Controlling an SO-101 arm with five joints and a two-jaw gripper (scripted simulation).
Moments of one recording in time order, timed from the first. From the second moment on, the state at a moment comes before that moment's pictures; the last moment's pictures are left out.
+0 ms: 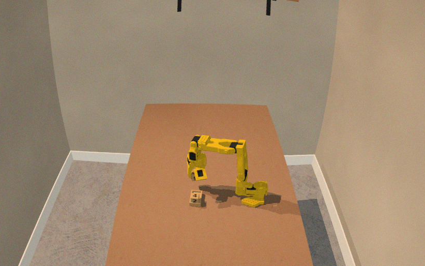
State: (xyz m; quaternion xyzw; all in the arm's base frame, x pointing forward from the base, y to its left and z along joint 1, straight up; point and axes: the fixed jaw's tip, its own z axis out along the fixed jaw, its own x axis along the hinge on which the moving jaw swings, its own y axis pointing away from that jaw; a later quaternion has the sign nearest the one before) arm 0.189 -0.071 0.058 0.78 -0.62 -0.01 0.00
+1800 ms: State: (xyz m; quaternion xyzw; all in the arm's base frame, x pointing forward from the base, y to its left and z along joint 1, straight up) arm 0.128 -0.157 0.056 0.90 -0.43 0.00 0.00
